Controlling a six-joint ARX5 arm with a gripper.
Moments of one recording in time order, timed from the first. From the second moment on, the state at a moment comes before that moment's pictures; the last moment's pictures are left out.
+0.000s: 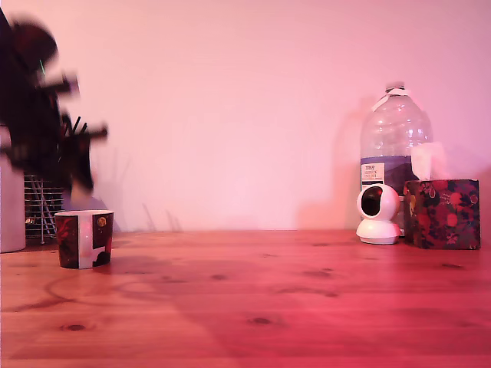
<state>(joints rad) -0.10 1.82 1.28 -0.33 0.15 0.01</state>
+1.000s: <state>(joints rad) -0.10 1.87 1.37 -0.40 0.15 0.03</state>
